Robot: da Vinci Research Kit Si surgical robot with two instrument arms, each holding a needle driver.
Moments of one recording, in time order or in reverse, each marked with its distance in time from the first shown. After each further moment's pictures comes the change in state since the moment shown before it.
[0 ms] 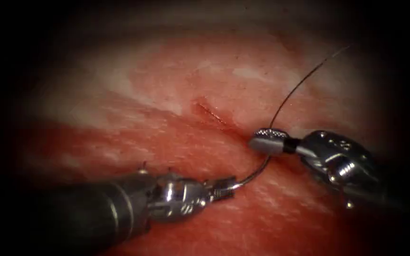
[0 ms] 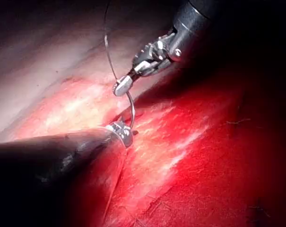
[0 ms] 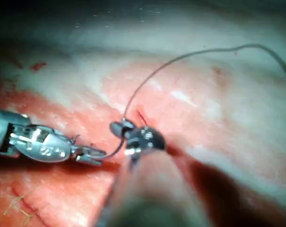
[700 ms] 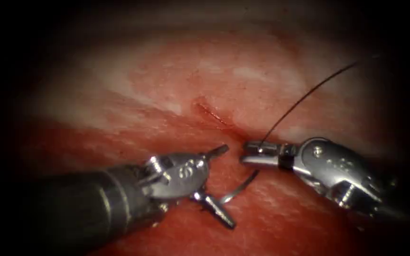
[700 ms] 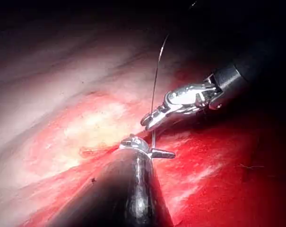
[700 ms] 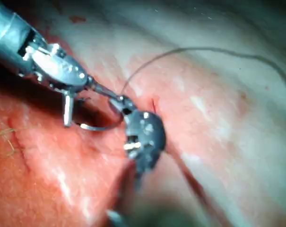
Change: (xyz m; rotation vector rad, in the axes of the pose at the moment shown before) right arm 0.001 -0.004 0.000 0.244 0.144 -0.737; left arm 0.001 -0.003 -0.002 -0.342 0.129 -0.727
